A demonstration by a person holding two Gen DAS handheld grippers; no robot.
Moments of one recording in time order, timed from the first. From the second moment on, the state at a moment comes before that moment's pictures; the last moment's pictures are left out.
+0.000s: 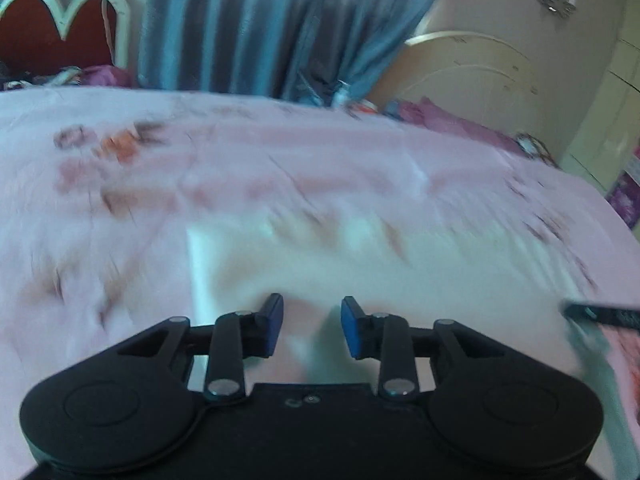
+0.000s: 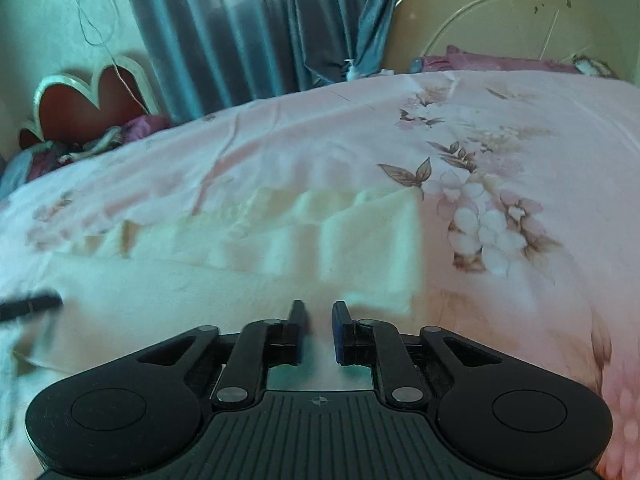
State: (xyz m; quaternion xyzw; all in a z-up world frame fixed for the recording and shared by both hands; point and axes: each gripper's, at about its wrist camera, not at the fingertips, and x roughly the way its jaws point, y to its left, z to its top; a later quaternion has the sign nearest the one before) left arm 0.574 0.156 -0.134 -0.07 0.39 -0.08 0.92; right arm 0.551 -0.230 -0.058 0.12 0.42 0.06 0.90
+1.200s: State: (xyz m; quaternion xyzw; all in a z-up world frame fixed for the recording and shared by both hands) left arm 0.471 0.119 -0.139 0.00 0.40 -0.08 0.91; right arm 0.487 -0.225 -0.046 0.07 0.43 0.06 0.90
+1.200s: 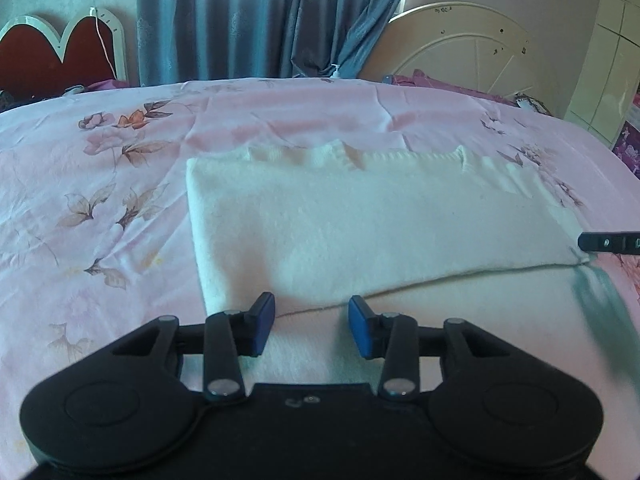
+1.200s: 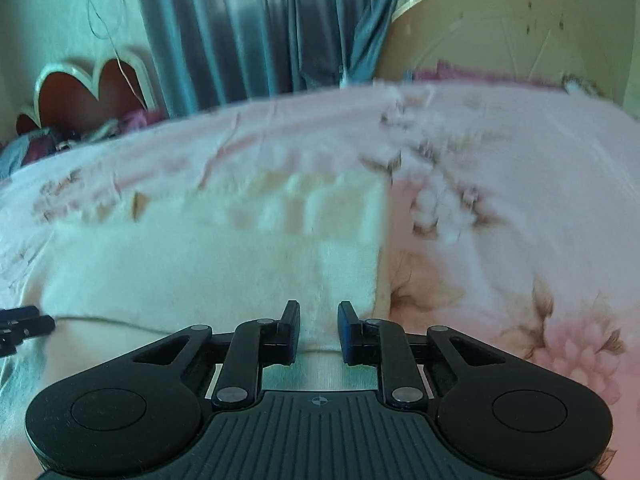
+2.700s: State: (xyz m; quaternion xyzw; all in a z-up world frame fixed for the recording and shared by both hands) left arm 0.180 0.163 -0.124 -0.15 0.43 -0.03 0.89; right arm 0.188 -0.353 -0.050 0.31 0.44 0.19 0.82
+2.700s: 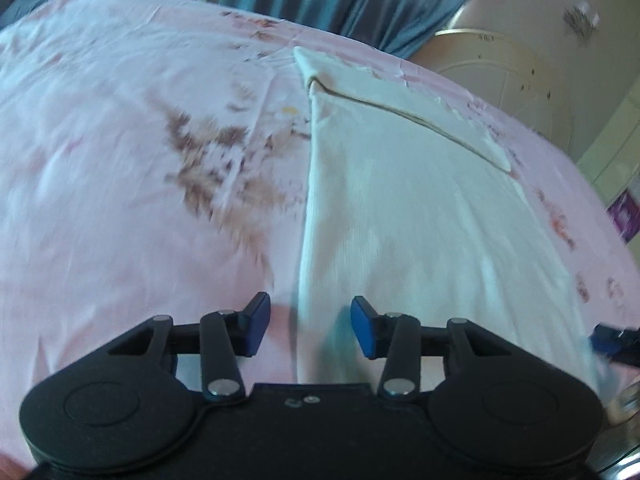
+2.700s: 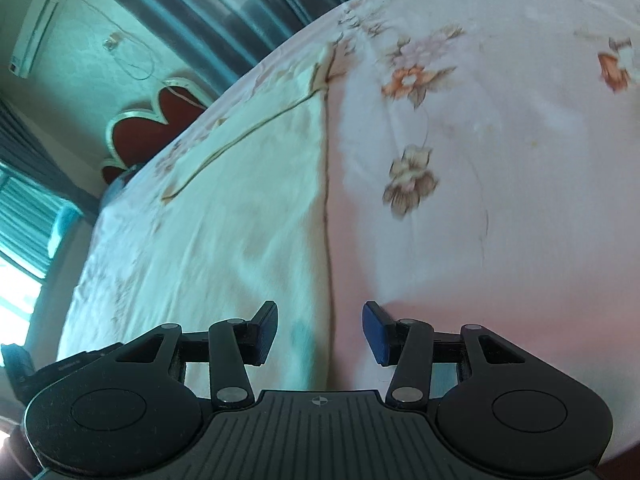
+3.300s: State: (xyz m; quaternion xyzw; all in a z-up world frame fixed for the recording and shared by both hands) left arm 0.151 0.177 -0.151 -0.33 0.46 -0.14 0.81; right arm 0.166 -0.336 -0.069 0.36 0.46 0.25 0.77
